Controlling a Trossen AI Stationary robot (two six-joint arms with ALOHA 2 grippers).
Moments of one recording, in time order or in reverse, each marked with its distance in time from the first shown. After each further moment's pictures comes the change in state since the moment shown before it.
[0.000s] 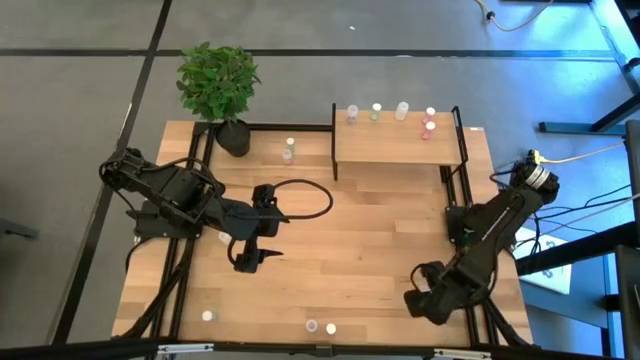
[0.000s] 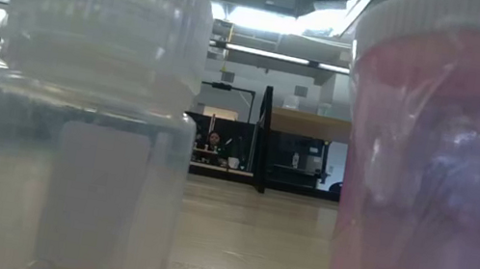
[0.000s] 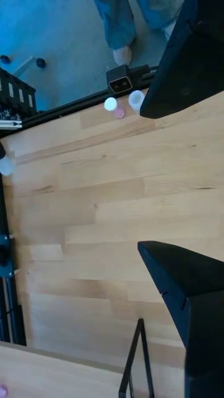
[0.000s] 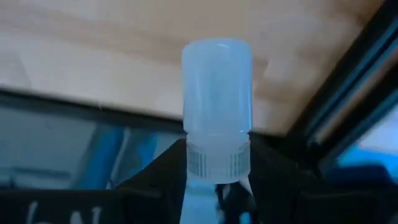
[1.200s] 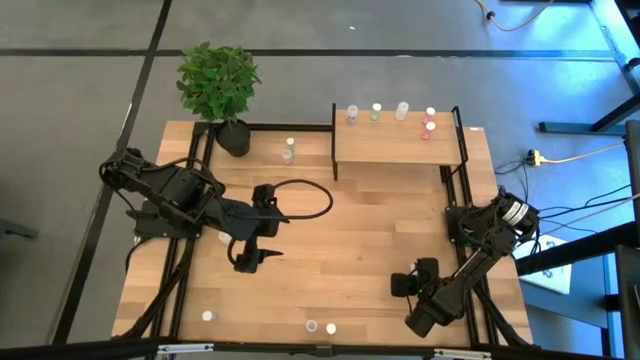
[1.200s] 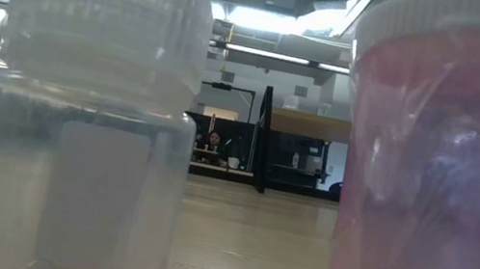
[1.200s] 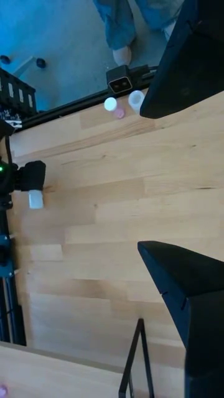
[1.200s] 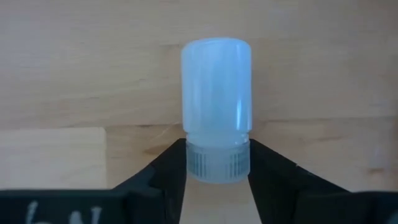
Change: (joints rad) left arm 0.000 0.000 0.000 0.000 0.000 0.000; right arm 0.052 0.354 -0.001 -0.136 0.486 0.317
